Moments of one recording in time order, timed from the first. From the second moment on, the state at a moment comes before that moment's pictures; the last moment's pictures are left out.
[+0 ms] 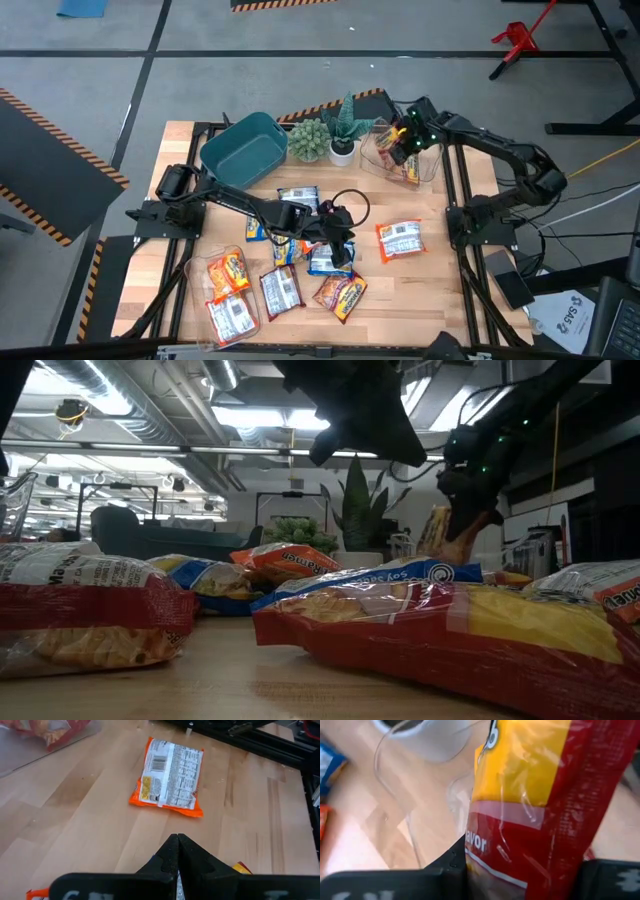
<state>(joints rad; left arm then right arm) -0.20 1.90 1.42 -0.19 -0.27 -0.47 -0.91 1.40 0.89 -0.58 -0.30 -0.05</state>
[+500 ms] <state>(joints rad) -0.20 1.90 1.42 -0.19 -0.27 -0.46 -0.79 1.49 0.89 -0.58 -0.18 -0.14</state>
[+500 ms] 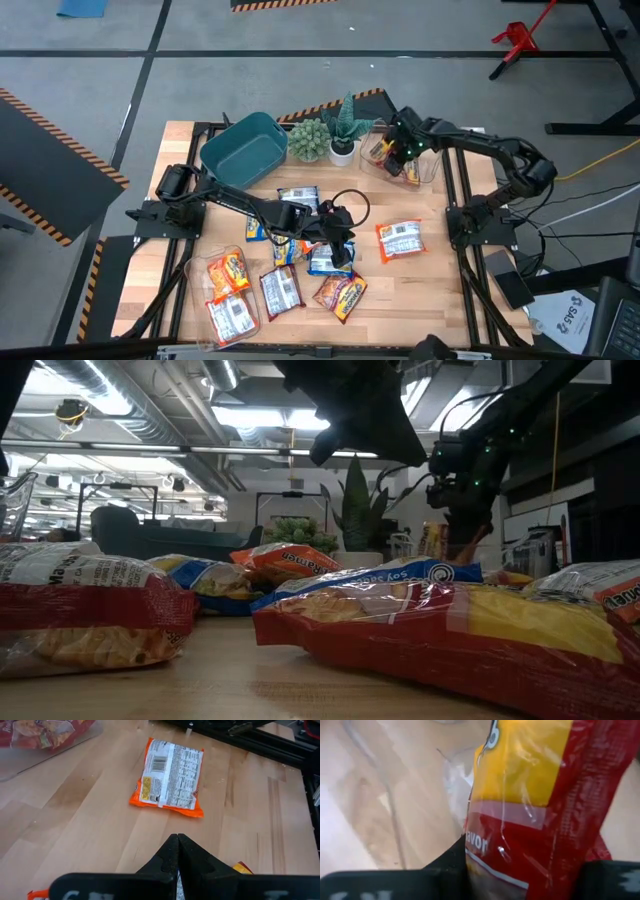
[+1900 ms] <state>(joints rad) -0.20 1.90 1.42 -0.19 -0.31 -0.46 -0.77 1.42 0.83 -0.69 0.11 0.13</state>
